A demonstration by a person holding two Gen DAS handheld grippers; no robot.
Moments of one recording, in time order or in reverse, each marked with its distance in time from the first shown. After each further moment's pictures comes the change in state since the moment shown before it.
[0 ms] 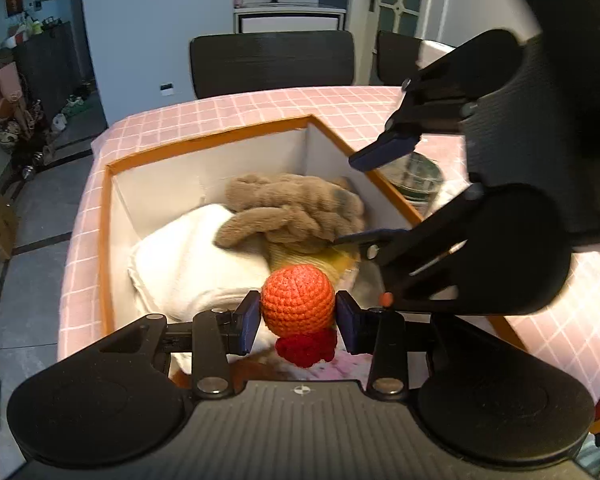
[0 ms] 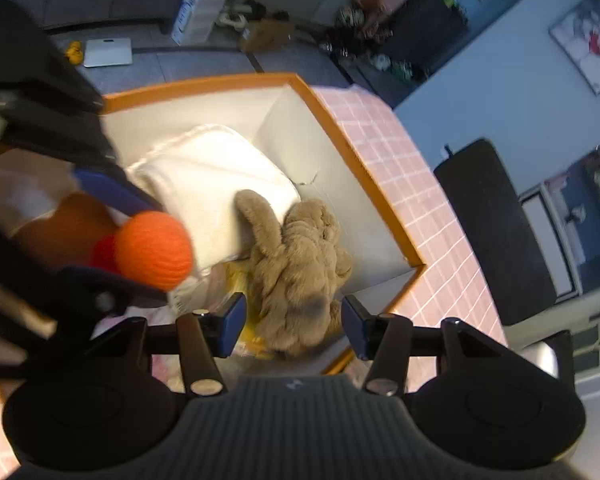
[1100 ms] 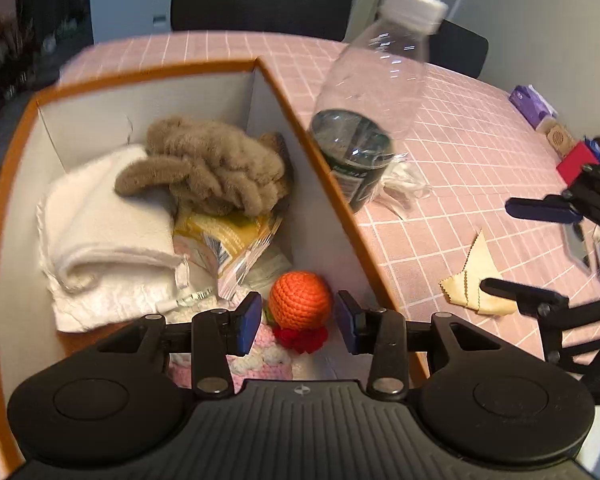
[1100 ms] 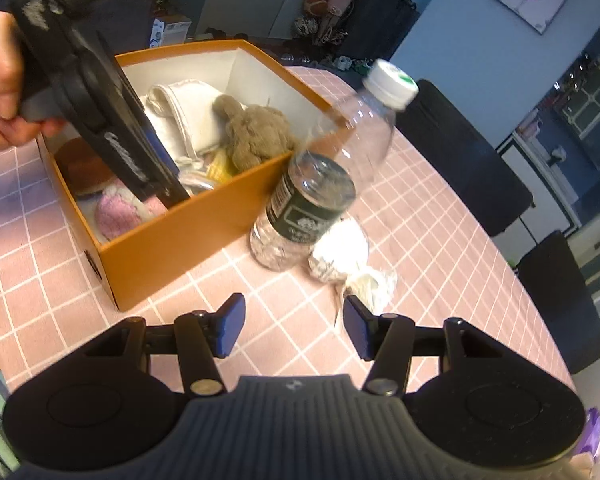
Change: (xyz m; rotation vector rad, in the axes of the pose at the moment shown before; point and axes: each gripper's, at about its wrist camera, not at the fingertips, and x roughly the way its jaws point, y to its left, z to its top) left arm 0.034 -0.047 0.016 -0.140 0.141 -0.063; right arm -0.070 -0.024 -0.153 0.237 -0.043 0.019
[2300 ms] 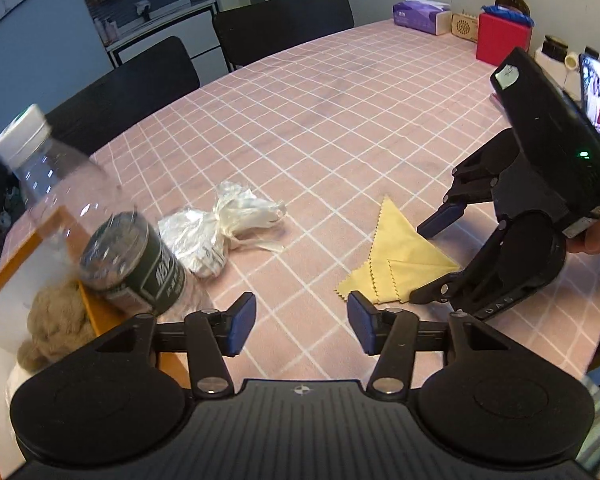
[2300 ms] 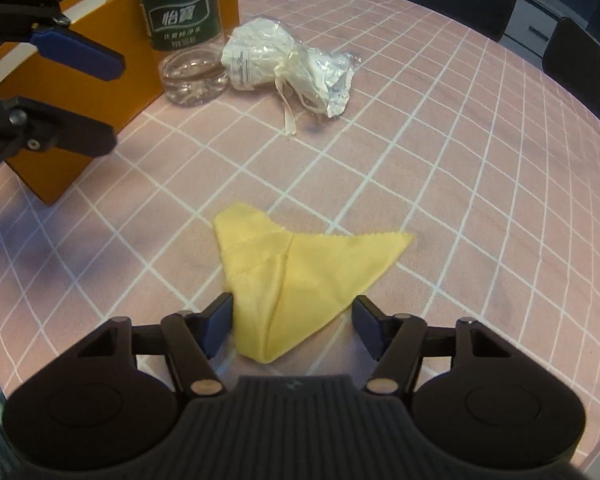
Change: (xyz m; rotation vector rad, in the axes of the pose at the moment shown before) left arm 0.047 -0.154 -0.001 0.531 -0.065 0.070; right arm 0.070 -0.073 -0.136 0.367 0.158 0.204
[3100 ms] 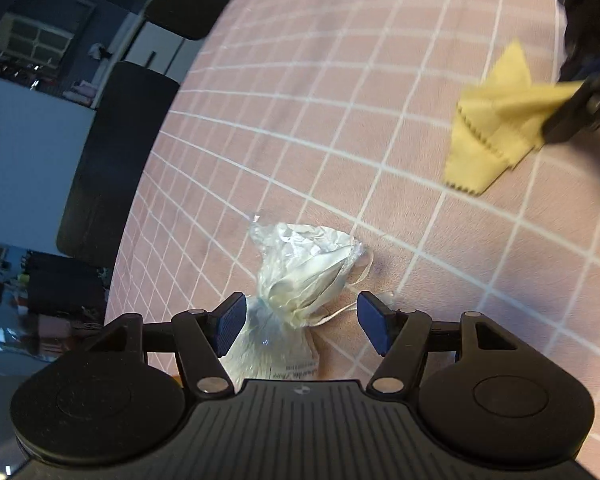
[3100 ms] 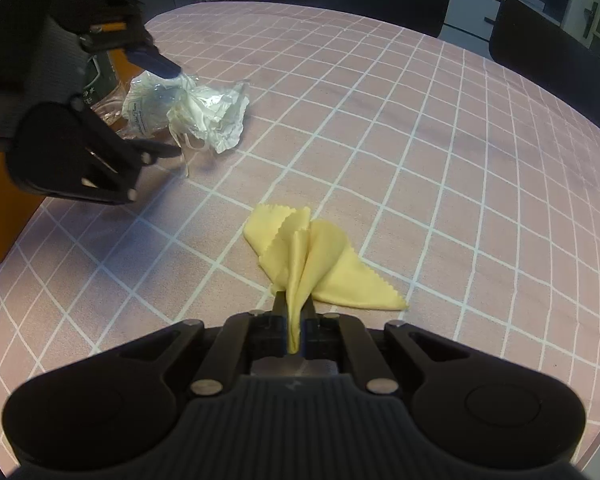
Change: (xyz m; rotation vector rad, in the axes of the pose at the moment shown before) left arm 0.144 -0.019 0.057 0.514 0.272 0.346; right arm -0.001 -0.068 0.007 0.121 -0.064 -0.042
